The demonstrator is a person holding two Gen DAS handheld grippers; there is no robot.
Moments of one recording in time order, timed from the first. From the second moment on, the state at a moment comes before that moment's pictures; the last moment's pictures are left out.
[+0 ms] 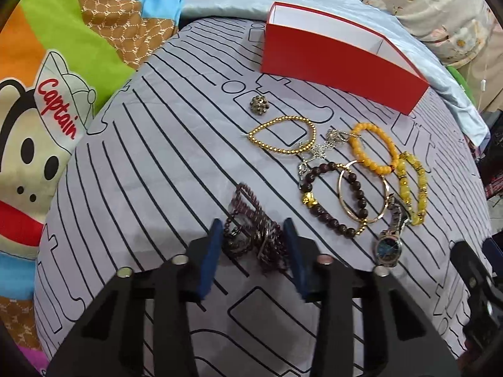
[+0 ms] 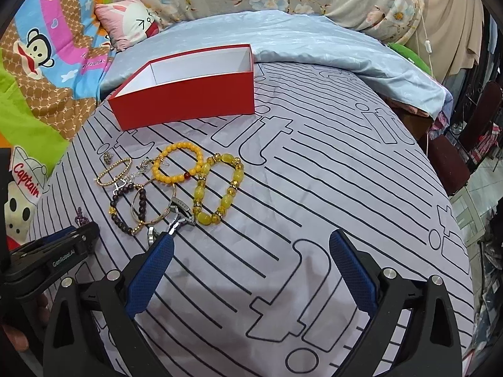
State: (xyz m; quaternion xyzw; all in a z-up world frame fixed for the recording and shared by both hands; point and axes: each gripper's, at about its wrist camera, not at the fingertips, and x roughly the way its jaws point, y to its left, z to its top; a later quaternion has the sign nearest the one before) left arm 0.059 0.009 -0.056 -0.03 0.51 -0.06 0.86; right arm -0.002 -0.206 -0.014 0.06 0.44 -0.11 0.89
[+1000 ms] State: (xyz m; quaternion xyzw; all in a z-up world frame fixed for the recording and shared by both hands) left arm 0.065 0.011 -0.040 -0.03 0.50 -0.07 0.86; right arm 0.062 -0.228 -0.048 0.08 0.47 -0.08 0.88
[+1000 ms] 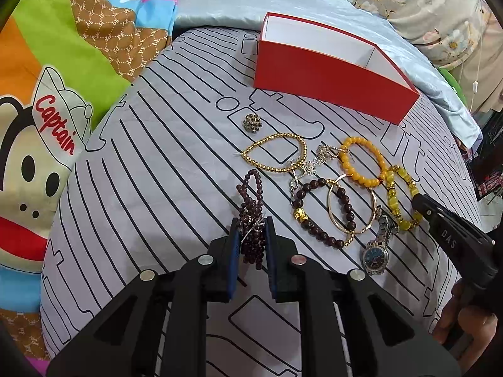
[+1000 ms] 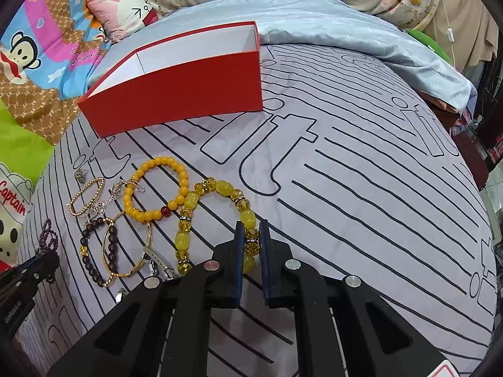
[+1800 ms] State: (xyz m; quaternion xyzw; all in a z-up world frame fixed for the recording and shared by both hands) left arm 0.119 -0.012 0.042 -0.02 0.43 -0.13 0.89; right arm 0.091 -0.241 0.077 0.08 0.36 -0.03 0.93
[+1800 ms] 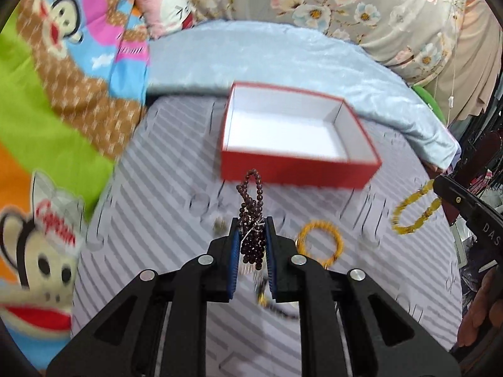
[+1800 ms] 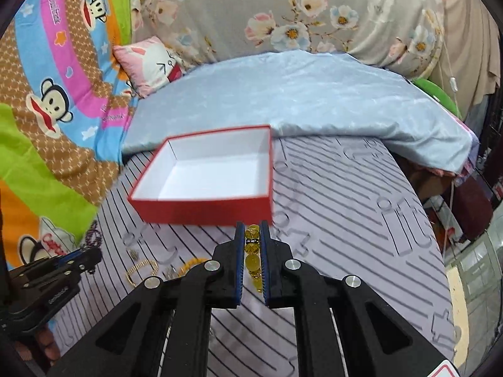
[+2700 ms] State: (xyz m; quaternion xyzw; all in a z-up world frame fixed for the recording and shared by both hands) left arm 0.345 -0.100 0.018 0.02 0.43 -0.16 0.89; right arm 0.318 -0.242 0.027 0.09 0.41 0.03 0.90
